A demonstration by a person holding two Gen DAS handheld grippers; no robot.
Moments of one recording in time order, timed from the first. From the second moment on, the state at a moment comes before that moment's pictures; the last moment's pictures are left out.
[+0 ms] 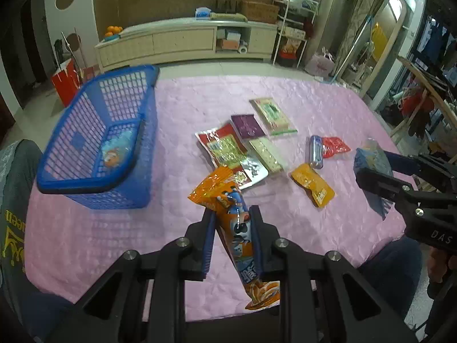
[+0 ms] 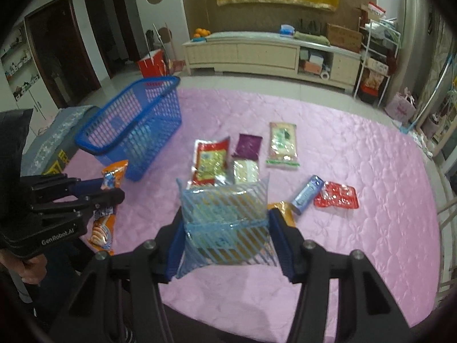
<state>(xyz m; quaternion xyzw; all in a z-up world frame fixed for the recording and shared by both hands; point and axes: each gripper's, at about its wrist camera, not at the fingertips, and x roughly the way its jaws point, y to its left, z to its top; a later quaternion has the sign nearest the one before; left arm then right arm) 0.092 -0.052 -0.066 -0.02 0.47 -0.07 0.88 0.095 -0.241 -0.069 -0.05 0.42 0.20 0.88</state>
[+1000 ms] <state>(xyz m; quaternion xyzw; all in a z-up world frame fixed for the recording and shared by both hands) 0.094 0.077 0.011 -0.02 0.40 -0.02 0.92 0.118 -0.108 -0.017 -0.03 0.37 0.27 0.89</state>
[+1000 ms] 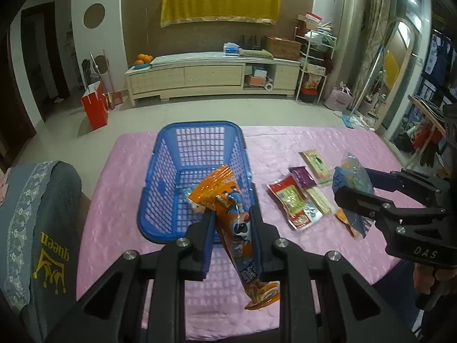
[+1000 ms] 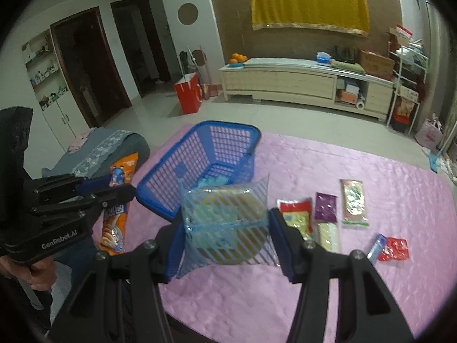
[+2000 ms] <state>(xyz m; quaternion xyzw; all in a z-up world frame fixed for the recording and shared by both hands) 0.158 0.151 -0.033 -0.05 0.44 -0.02 0.90 0.171 -0.011 -0.054 -0.07 0.42 0.30 0.86</state>
